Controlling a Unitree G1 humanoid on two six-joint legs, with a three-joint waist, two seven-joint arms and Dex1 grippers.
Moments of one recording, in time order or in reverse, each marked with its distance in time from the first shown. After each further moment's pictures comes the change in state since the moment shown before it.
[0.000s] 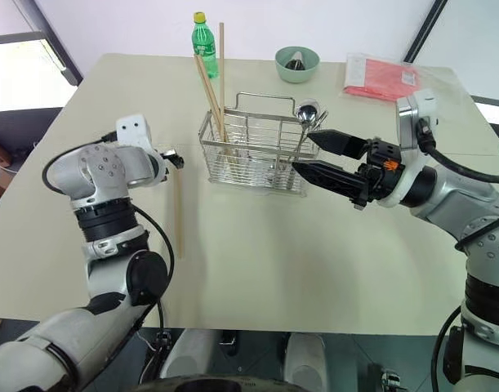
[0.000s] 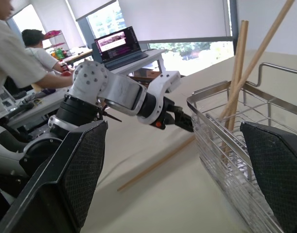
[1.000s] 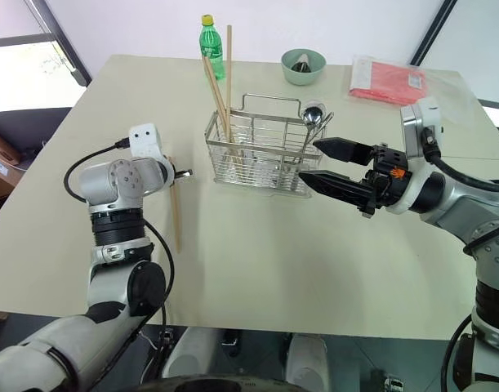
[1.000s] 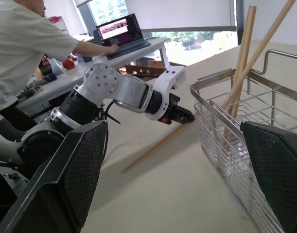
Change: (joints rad) left arm 0.043 0.079 -0.090 0.170 0.072 -0.423 -0.145; right arm 0.033 -0.035 -0.024 0.002 -0.040 -0.004 0.050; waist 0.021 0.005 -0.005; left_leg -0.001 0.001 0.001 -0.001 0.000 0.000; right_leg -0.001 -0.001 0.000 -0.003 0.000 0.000
